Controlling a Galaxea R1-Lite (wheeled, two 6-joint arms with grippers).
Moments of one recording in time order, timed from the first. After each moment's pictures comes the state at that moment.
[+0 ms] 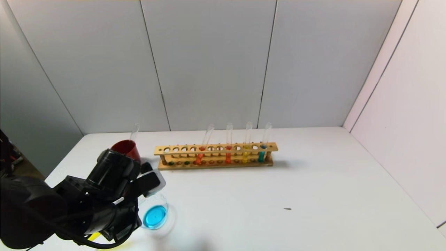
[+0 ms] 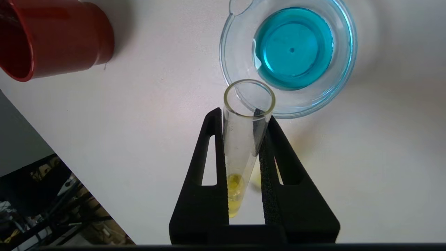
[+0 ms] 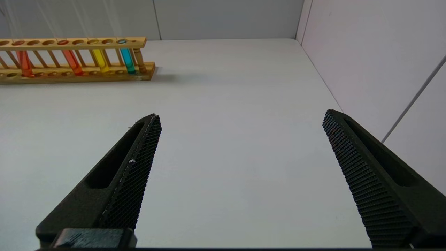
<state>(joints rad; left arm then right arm) -0.48 1.63 -0.61 -0.06 0.30 0.52 0.00 0.00 0.00 0.00 -0.01 0.01</state>
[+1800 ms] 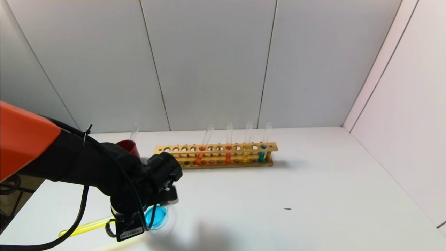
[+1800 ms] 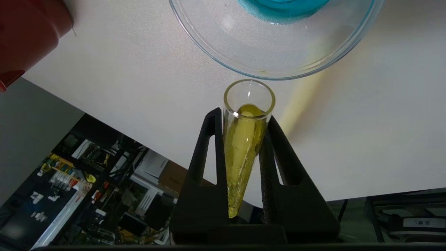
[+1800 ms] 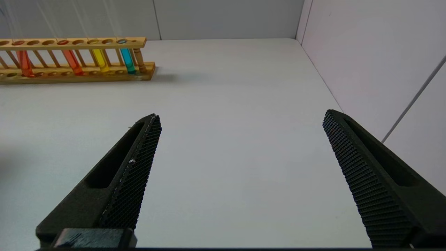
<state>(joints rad) -0.56 1.91 -0.98 0.52 0.54 0.55 0.00 0.00 0.00 0.00 -0.01 0.01</state>
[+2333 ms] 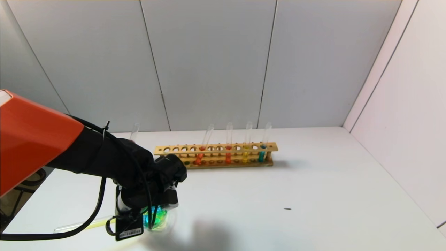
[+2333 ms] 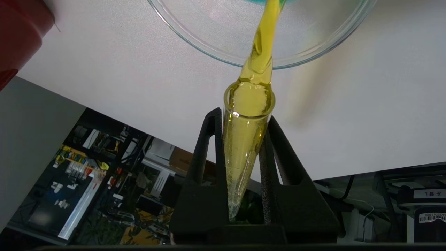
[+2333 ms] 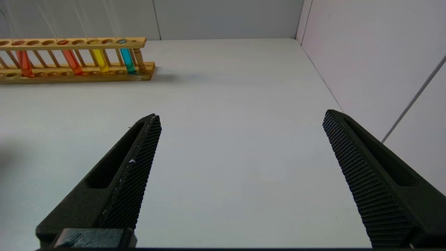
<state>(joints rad) -0.56 1.98 -1.06 0.66 0.56 0.56 0.00 0.00 0.00 0.00 -0.01 0.01</state>
